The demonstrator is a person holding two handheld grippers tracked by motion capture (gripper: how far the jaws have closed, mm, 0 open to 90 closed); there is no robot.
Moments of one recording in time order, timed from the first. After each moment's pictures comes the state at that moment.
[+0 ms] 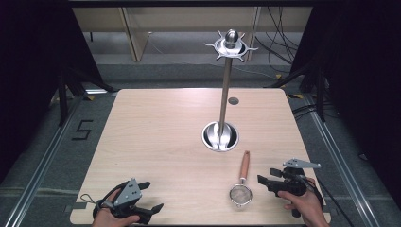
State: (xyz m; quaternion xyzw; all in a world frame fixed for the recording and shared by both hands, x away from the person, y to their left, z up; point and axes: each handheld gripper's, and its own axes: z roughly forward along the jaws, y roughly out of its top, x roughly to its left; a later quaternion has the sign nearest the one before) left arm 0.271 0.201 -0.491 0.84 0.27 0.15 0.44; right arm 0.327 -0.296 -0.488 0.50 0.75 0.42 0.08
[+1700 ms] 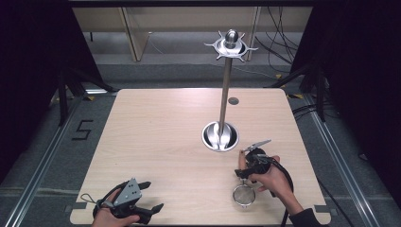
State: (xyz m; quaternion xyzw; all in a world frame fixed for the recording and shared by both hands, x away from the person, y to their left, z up) left arm 0.271 0.201 -0.489 0.85 0.27 0.15 0.43; right arm 0.393 -0.213 -0.488 0.45 0.85 0.25 0.06
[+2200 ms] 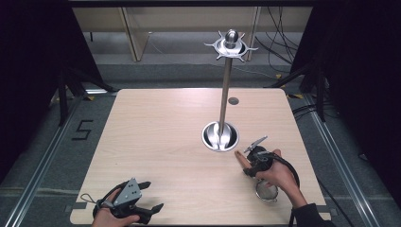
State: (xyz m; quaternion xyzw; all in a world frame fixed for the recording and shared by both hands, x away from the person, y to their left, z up) left arm 0.271 0.202 -0.489 0.85 0.28 0.14 0.43; right arm 0.400 -0.220 -0.479 0.41 0.90 0.16 0.07
